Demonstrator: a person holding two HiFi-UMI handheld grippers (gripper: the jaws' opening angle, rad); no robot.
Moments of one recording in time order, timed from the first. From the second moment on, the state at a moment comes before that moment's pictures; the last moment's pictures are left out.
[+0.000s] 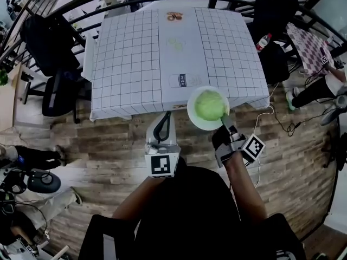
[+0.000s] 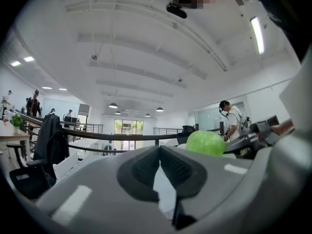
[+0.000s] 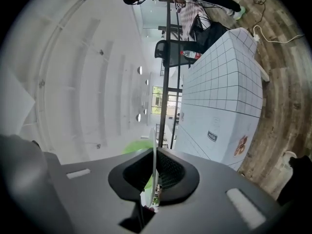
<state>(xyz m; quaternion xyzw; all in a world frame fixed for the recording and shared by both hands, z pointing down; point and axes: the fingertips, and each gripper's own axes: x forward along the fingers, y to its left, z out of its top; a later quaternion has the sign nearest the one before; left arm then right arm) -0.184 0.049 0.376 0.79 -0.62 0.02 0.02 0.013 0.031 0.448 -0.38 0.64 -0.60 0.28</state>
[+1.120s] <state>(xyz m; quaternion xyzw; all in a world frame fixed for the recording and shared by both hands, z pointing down) -0.180 -0.061 0.363 0.78 -0.63 0.00 0.02 0.013 -0.087 0.452 -0.37 0.65 -0.60 0.27</state>
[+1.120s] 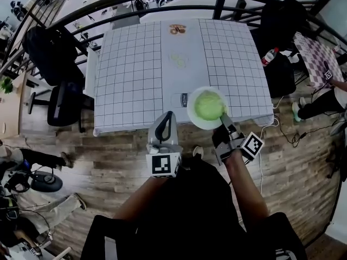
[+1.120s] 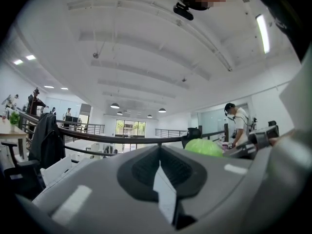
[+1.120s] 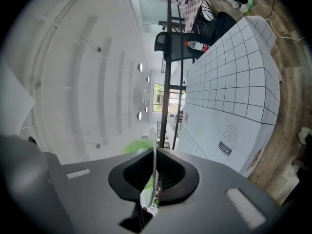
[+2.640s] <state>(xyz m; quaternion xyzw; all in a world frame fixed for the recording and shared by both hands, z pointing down) -0.079 -0.159 0.393 0.76 -0.65 0.02 0.03 0.105 -0.232 0.586 -0.36 0.69 -0.59 0.21</state>
